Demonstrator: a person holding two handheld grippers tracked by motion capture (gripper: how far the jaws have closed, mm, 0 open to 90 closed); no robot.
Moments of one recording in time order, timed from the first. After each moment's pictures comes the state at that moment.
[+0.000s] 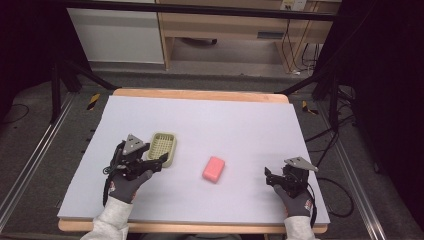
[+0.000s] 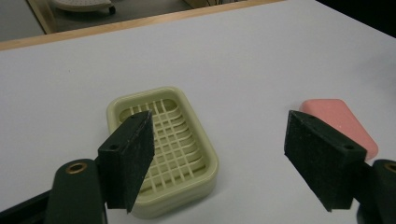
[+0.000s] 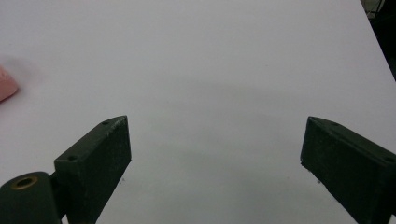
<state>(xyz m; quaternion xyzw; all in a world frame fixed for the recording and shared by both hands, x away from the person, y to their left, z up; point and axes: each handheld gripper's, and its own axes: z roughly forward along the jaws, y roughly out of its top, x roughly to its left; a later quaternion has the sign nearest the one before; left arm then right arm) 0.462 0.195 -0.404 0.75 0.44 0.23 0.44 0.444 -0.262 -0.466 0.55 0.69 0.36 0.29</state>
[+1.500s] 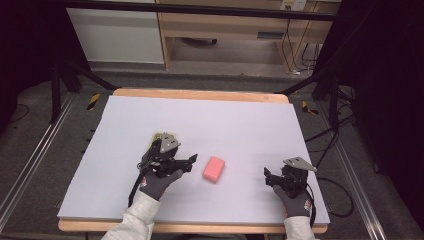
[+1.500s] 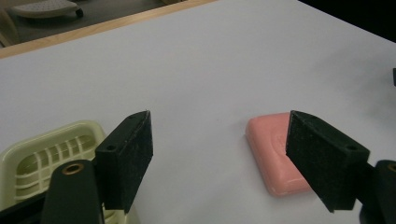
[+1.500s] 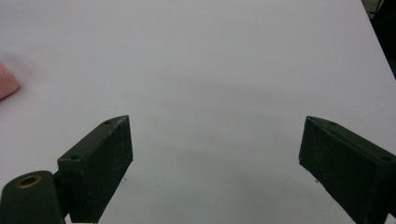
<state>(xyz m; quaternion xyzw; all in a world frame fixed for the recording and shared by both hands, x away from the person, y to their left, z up) 0.473 0.118 -0.407 0.78 0.39 0.21 0.44 0.444 -0.259 -0.466 0.55 0.70 0.35 0.29</state>
